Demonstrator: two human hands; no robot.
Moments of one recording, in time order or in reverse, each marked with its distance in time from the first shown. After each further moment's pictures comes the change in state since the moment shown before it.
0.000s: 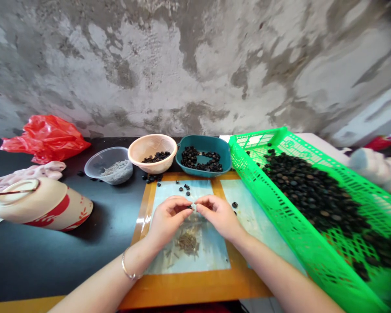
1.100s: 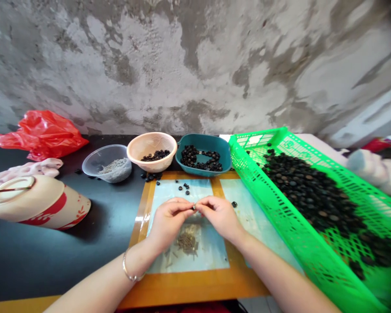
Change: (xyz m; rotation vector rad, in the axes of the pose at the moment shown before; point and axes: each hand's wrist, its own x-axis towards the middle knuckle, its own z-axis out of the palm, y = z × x) left_hand -0.004 0.003 0.005 0.060 0.003 0.011; right_hand 0.001 -0.003 -0.003 -0.223 0.039 -0.036
